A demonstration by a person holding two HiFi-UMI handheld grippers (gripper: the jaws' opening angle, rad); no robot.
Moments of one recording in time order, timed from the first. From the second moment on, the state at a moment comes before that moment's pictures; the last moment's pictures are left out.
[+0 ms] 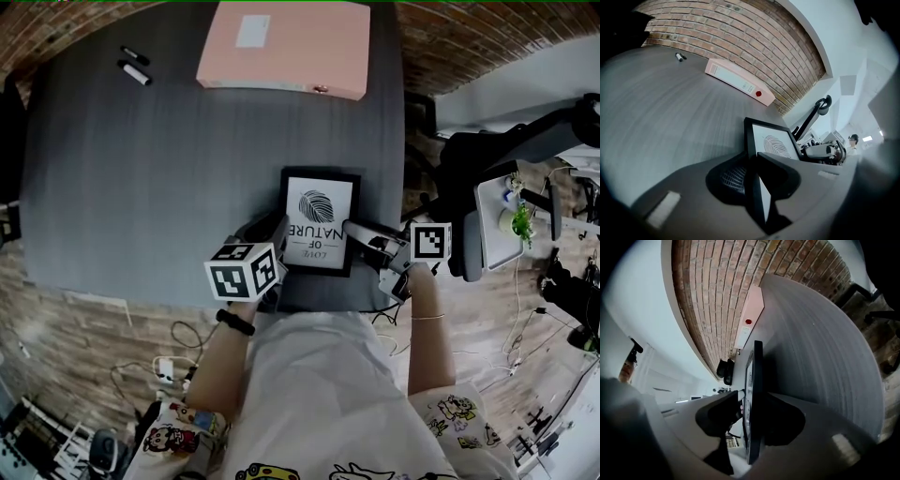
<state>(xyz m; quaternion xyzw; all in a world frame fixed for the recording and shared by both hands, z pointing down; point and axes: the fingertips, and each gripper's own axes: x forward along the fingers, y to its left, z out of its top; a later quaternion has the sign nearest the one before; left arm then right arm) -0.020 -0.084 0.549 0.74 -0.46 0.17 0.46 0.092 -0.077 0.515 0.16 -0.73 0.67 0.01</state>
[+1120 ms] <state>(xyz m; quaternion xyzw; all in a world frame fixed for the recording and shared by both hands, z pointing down) -0.019 -0.085 0.554 0.74 -0.47 0.16 0.45 0.046 -0.086 0.531 0.16 -0.72 0.67 0.03</state>
